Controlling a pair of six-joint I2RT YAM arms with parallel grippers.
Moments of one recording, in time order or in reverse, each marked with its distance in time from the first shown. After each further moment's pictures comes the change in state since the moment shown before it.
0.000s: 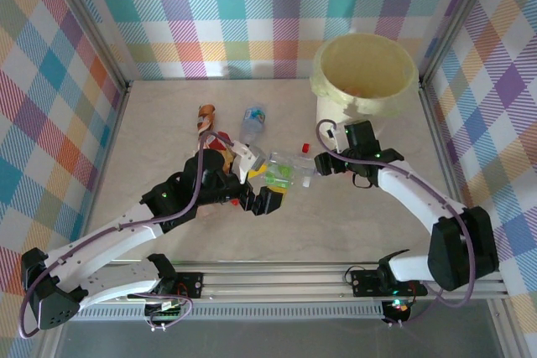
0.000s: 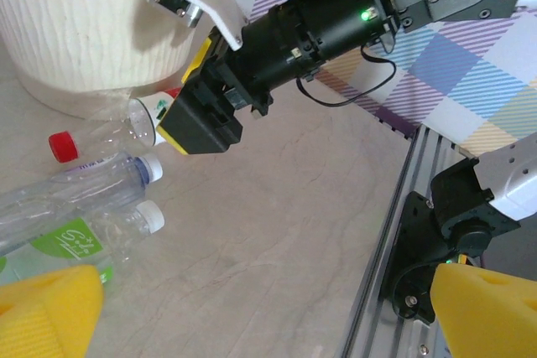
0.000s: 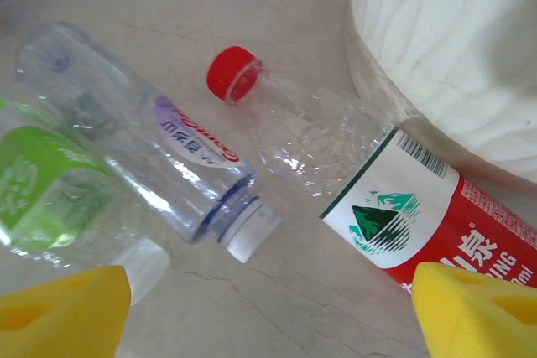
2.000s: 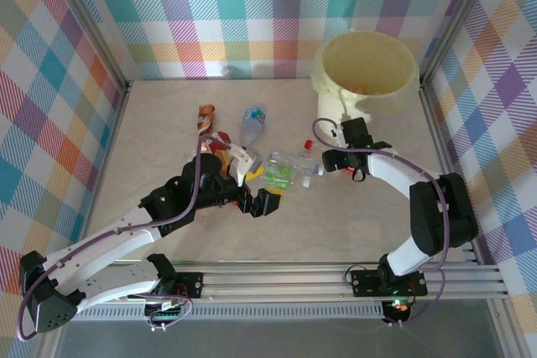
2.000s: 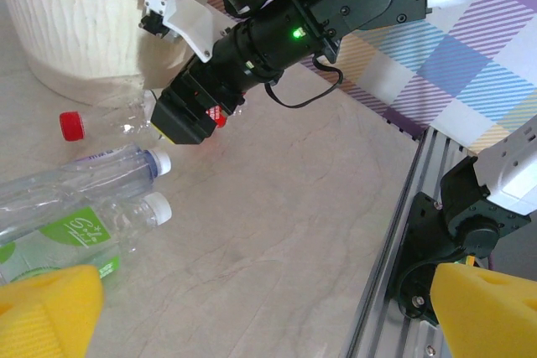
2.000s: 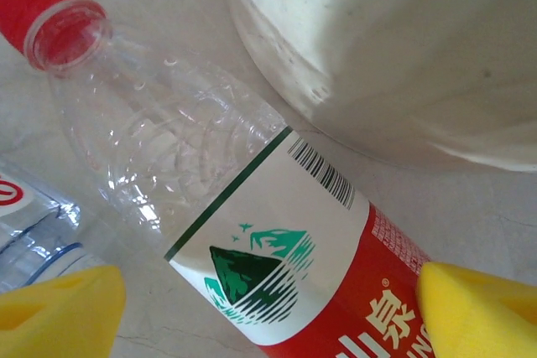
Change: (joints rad) left arm 0.000 -0.032 -0.049 0.024 -0.023 -0.014; right arm -0.058 0.217 0.037 0.064 0.164 -0.028
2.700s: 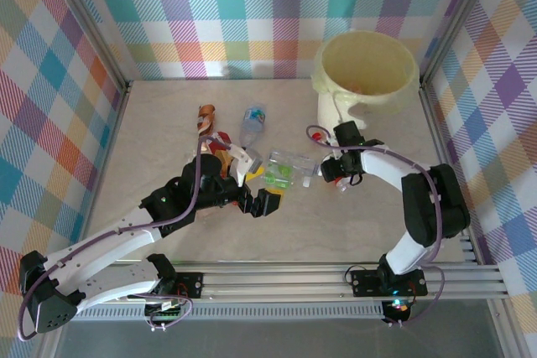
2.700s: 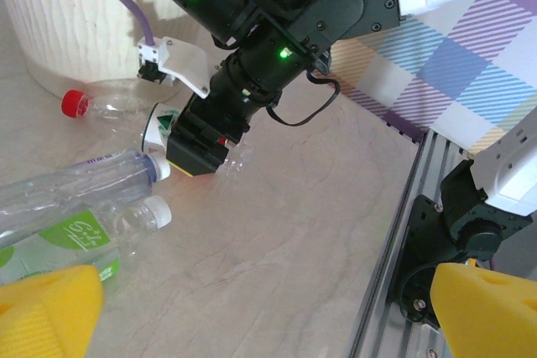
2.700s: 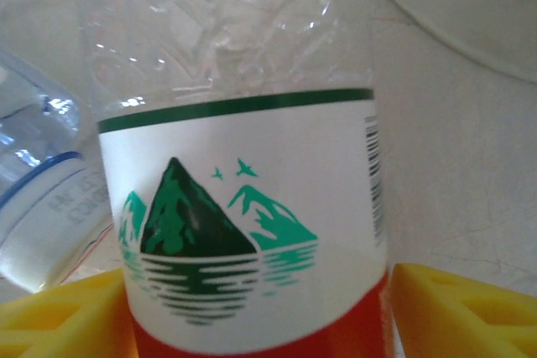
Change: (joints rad) left arm 0.000 -0.001 -0.016 0.023 0.000 -0.001; right arm 0.027 0.086 0.040 -0.153 -0.034 -0.001
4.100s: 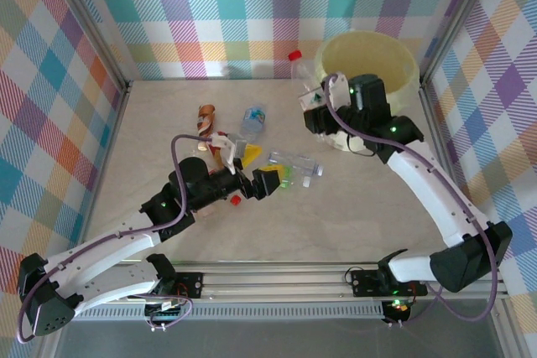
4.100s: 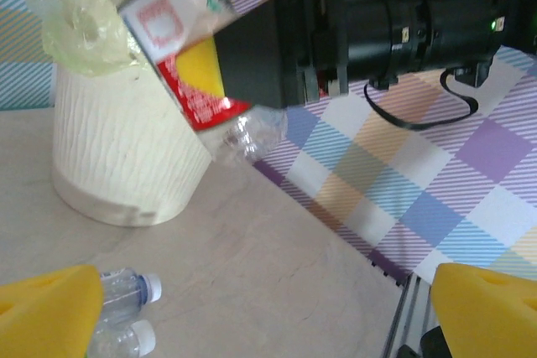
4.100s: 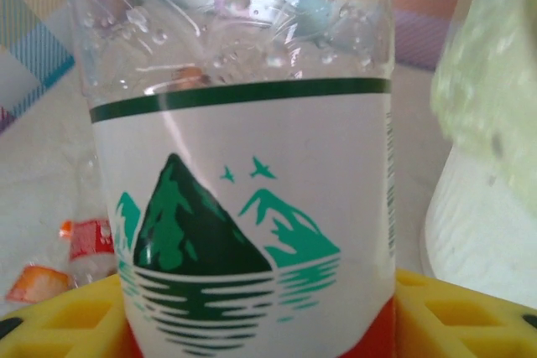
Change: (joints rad) left arm 0.000 -0.033 -0.070 0.369 -0.136 -0.182; right arm 0.123 -0.310 0.477 -0.121 -0.229 0.111
